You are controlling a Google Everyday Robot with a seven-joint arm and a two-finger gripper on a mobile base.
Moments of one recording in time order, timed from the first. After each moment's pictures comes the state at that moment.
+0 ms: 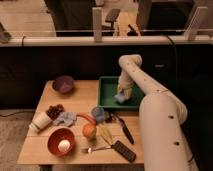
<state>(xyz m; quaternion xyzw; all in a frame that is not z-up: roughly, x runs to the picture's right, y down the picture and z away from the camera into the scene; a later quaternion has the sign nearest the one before) 0.133 0.037 0.947 -0.35 -0.19 -0.32 0.86</state>
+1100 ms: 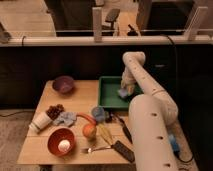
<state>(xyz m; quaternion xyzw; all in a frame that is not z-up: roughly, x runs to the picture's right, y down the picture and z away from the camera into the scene) 0.144 0.007 0.976 -0.34 -0.16 -0.27 0.89</state>
